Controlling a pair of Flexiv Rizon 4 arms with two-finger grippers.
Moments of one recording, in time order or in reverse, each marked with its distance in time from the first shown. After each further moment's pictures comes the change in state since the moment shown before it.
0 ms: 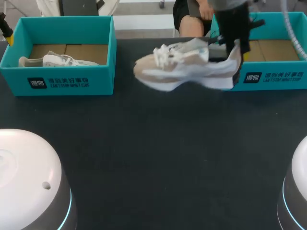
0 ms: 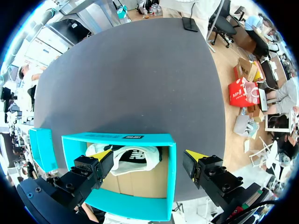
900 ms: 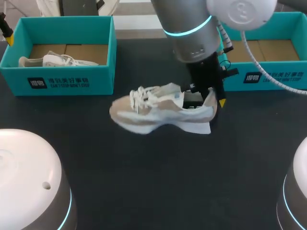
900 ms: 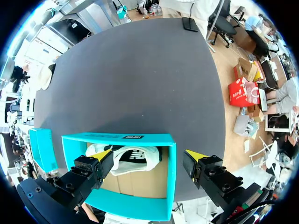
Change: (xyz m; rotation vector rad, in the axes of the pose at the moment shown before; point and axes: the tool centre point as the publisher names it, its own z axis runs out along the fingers) left arm 0.000 0.000 0.000 0.000 0.000 0.000; right arm 0.079 -0.096 0.020 0.091 -0.007 -0.015
